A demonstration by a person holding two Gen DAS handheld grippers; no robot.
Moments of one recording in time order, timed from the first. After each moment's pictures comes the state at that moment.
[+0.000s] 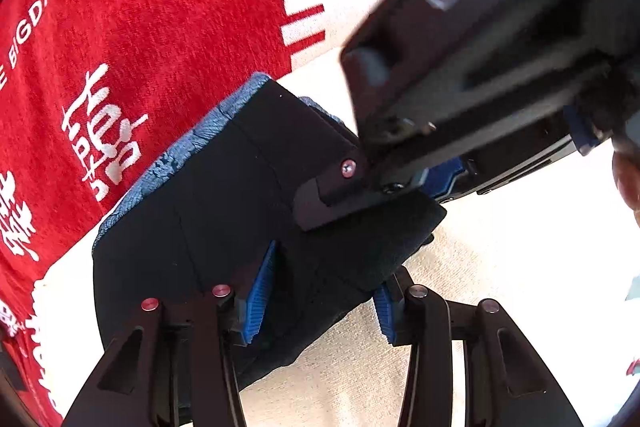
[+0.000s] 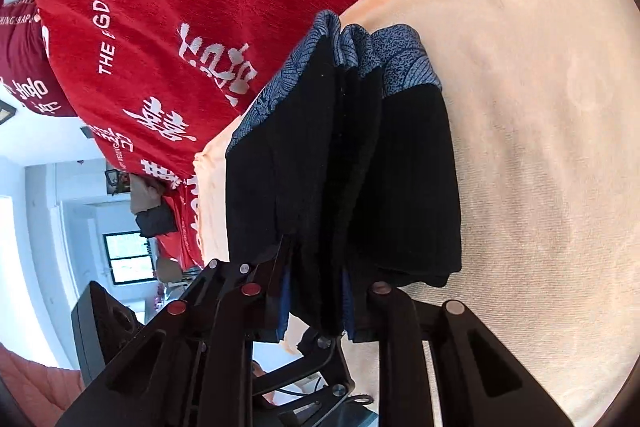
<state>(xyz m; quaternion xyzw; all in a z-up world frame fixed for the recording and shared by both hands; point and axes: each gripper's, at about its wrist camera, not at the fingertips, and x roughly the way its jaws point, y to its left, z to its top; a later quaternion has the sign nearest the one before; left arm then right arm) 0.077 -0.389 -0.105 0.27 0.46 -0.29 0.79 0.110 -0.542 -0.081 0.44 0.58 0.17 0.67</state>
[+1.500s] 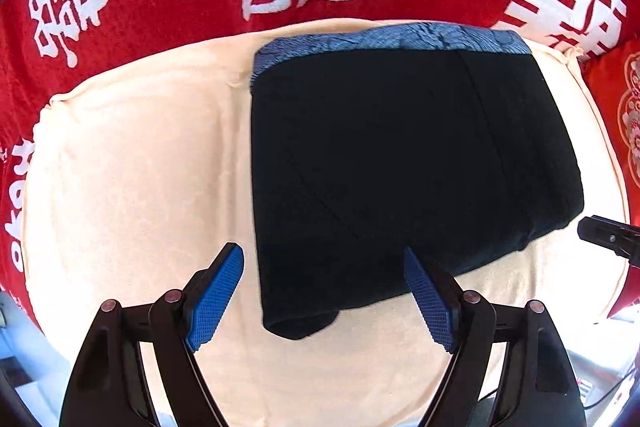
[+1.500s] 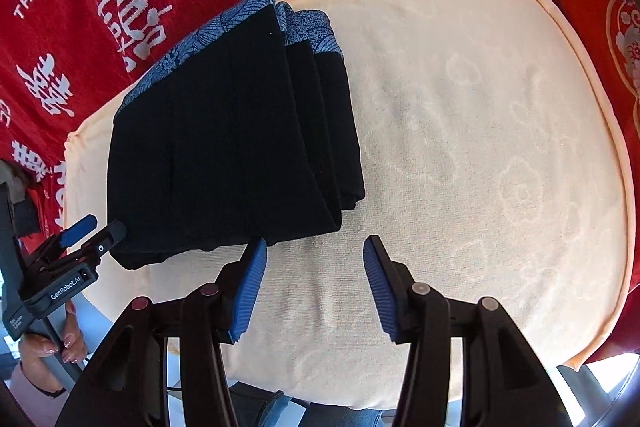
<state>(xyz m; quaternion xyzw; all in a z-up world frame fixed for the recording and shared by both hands) 0.157 -0.214 -0.092 0.12 0.64 -0.14 0.74 0.075 -0.515 -0.044 0.23 0.65 -0.03 0.72</state>
